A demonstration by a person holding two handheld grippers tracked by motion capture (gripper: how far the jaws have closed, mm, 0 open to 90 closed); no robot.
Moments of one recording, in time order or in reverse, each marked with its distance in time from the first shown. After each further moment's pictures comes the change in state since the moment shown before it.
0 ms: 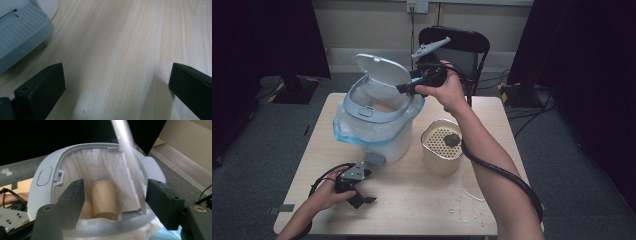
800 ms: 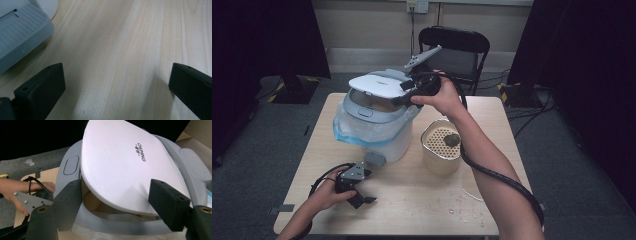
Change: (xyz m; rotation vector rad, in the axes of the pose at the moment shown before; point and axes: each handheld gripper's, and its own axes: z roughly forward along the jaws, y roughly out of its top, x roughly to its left) left arm 0.000 0.000 0.000 0.003 0.004 0.006; right arm 0.018 -0.008 0.011 0.049 0.133 -0.016
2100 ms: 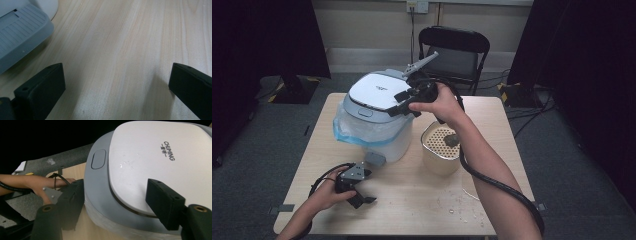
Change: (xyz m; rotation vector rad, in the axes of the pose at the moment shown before) left arm 0.000 0.000 0.000 -0.002 0.000 0.001; right arm 0.016 -0.007 0.005 0.019 0.145 0.050
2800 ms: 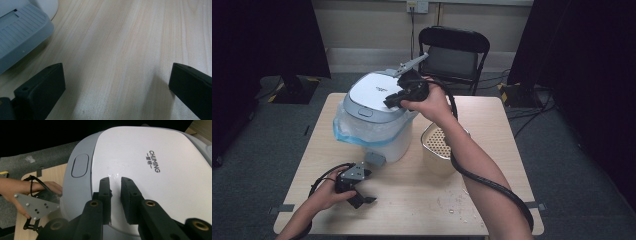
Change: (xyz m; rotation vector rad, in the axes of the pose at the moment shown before) left arm 0.000 0.000 0.000 0.000 0.004 -0.001; right arm 0.000 0.009 0.019 0.013 -0.140 -0.051
